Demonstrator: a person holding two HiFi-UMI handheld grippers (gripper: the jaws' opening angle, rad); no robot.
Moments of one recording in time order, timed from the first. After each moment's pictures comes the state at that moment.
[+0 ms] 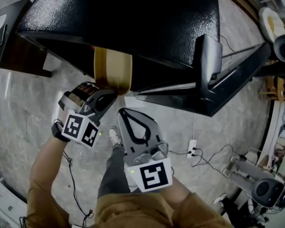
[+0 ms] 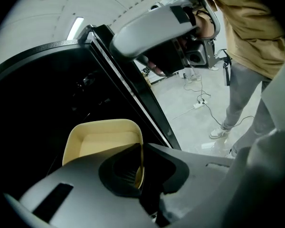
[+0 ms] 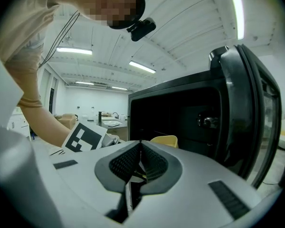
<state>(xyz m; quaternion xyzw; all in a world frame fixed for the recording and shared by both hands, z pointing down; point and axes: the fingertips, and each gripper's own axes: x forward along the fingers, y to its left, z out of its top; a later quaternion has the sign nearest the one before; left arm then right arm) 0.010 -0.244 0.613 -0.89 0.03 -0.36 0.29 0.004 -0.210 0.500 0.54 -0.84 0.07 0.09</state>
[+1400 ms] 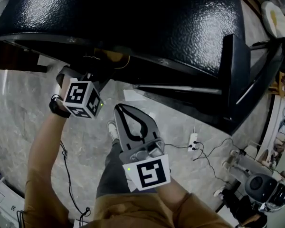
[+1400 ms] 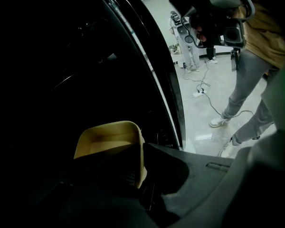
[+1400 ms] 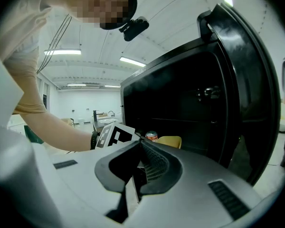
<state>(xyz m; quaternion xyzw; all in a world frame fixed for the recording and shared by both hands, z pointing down) 0.021 -0.334 0.680 -0.87 0.02 -0.42 0.27 -0.001 -0.242 0.540 0.56 -0.82 0.12 0.06</state>
